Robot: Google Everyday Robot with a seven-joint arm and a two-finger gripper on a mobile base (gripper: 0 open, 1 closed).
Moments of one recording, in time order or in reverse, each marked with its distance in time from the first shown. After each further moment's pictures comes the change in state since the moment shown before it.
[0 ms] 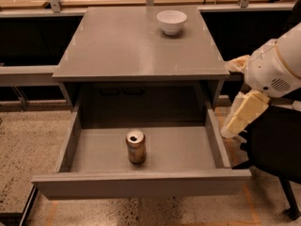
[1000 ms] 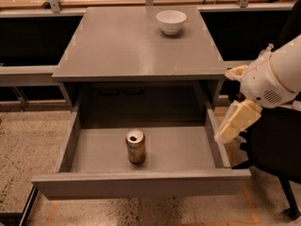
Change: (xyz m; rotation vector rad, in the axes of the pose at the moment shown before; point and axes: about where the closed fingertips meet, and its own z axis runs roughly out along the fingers) arm 0.012 0.002 0.020 0.027 -0.007 0.069
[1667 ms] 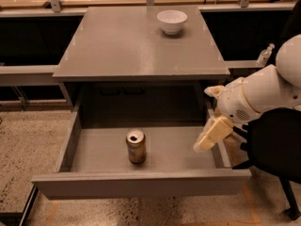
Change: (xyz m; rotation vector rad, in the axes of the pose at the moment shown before) arm 0.003 0.006 0.074 -0.063 -0.103 0.017
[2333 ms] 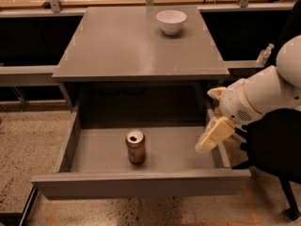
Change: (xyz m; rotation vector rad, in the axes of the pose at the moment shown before) arm 0.008 -0.001 0.002 0.001 0.021 0.035
